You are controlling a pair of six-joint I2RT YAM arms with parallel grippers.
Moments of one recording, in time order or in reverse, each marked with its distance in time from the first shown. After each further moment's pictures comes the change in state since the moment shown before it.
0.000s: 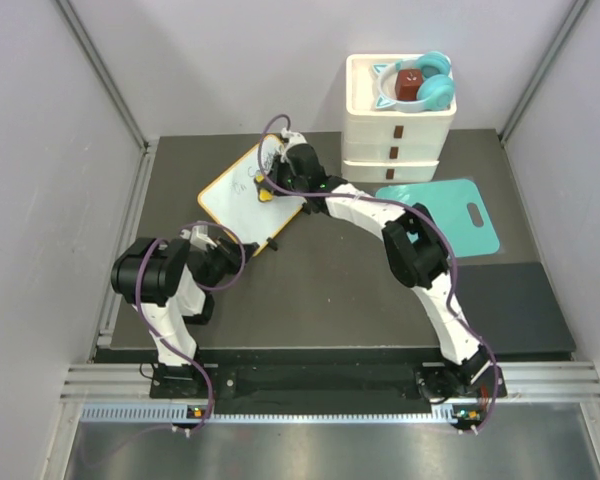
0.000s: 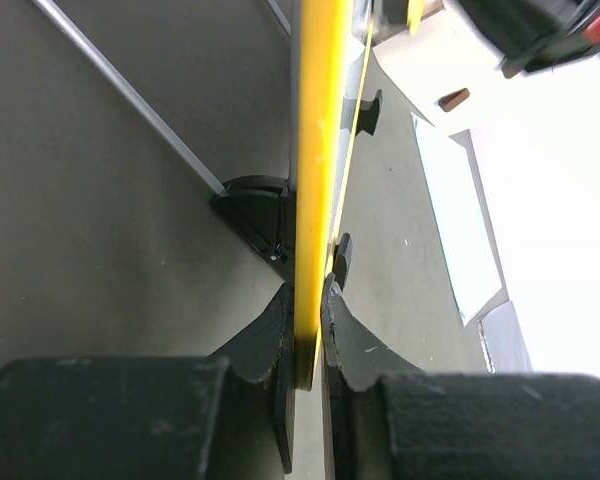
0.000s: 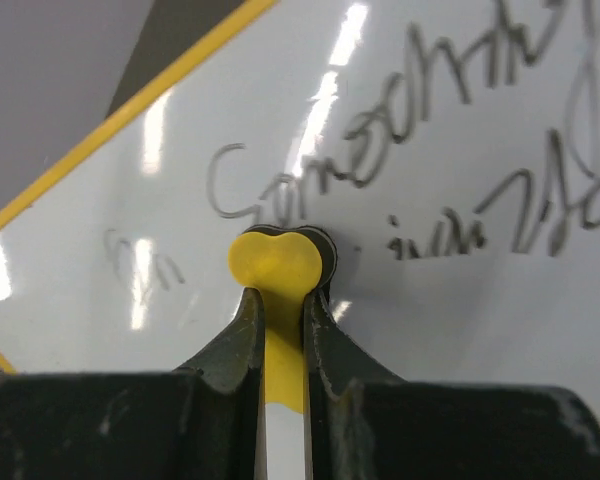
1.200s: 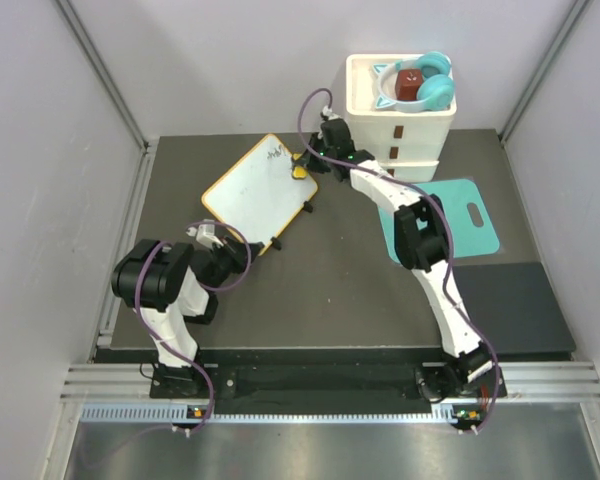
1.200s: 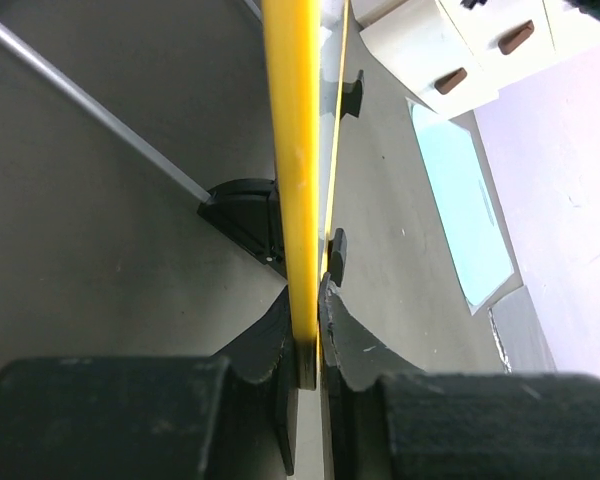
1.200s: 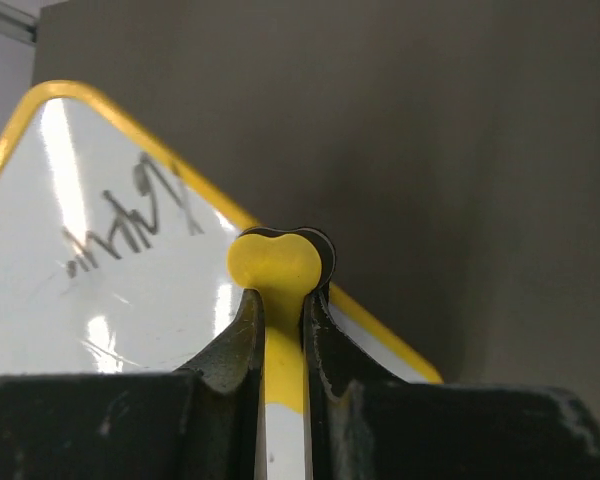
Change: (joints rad) left arm -0.063 -0.038 0.007 -0.035 -0.045 0.049; right arm -0.172 0.193 0.375 -0.280 -0.032 0.059
